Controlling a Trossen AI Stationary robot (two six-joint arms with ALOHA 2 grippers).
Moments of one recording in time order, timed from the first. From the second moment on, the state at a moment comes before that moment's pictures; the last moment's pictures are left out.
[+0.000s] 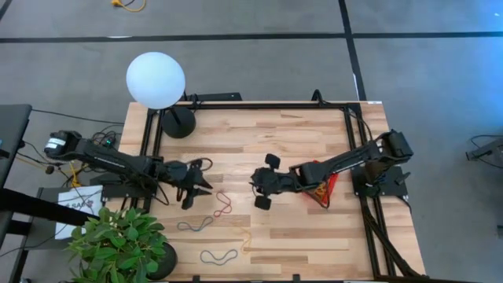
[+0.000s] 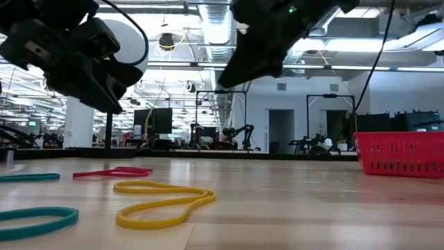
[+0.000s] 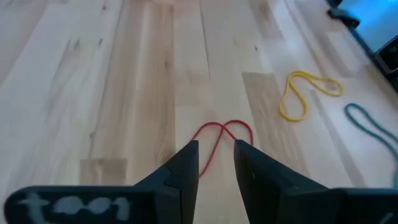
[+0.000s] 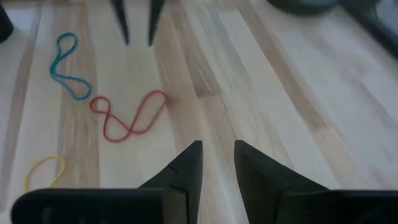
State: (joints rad) left arm -0.15 0.98 0.29 0.12 0.05 -0.17; right arm 0.23 1.73 1.13 -0.14 0.38 0.23
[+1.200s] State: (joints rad) left arm -0.18 1.59 0.44 0.43 0.13 -0.15; right arm 0.17 1.24 0.40 0.65 0.17 0.21
